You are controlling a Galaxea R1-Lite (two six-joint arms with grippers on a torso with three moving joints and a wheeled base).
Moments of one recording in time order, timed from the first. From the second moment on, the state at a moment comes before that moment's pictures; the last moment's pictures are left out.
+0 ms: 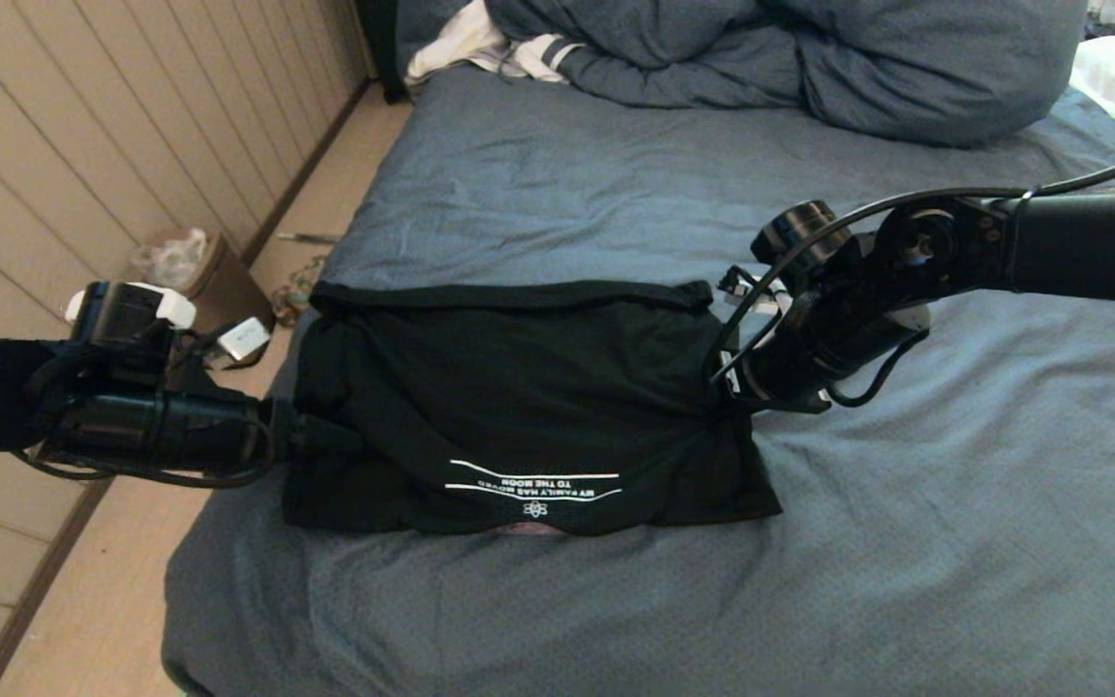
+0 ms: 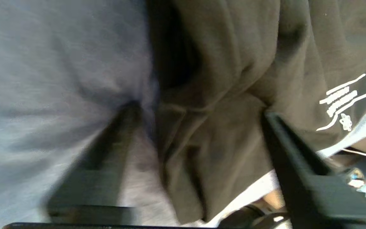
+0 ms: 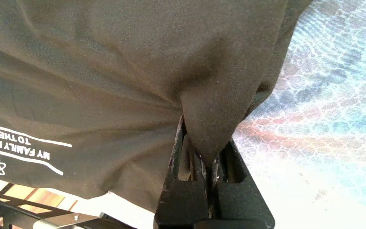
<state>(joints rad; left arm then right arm) -0.06 1.77 -1.03 0.09 -0.58 -0.12 0.34 2.03 -1.81 0.74 0.15 0.26</state>
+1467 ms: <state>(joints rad) -0.17 1.52 -0.89 0.27 -0.58 -0.06 0.34 1.83 -1.57 0.75 0.17 0.21</state>
